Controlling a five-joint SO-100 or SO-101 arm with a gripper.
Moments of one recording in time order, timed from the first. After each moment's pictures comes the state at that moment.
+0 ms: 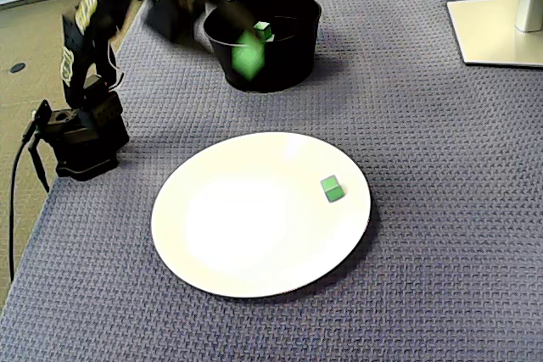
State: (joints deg) arm 32.0 72.9 19.8 77.8 -34.1
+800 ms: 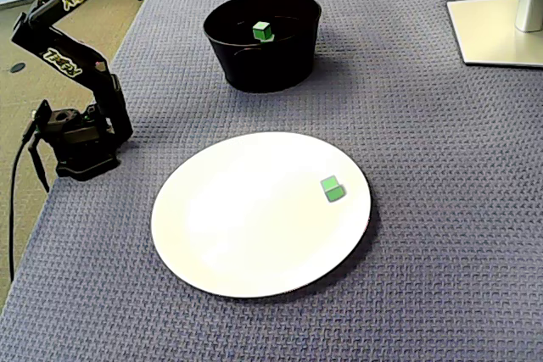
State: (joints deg) arm -24.5 126.7 115.6 12.2 -72.9
